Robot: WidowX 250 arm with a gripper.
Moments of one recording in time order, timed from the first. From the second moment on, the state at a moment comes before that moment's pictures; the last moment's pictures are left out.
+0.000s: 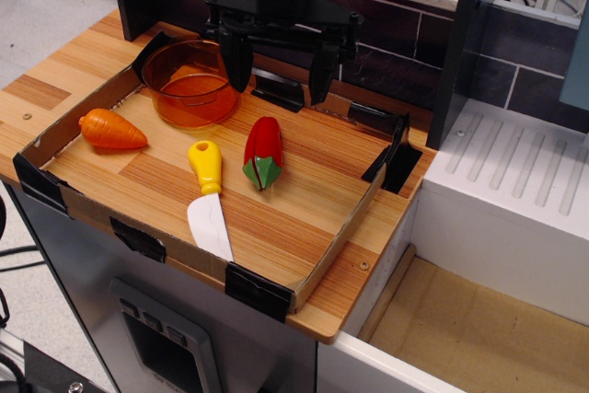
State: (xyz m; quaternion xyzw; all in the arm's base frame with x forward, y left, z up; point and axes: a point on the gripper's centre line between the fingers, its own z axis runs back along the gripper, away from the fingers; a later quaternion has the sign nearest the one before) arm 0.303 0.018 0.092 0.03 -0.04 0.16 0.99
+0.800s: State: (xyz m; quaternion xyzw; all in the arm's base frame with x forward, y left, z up) arm 0.267 0.073 0.095 -0.03 -0.07 0.18 0.98
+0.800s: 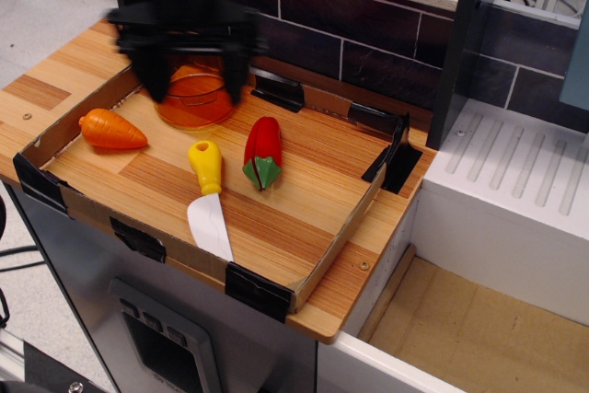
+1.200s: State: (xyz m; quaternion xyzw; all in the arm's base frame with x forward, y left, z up) arm 0.255 0.092 0.075 -0.01 -0.09 0.21 0.97
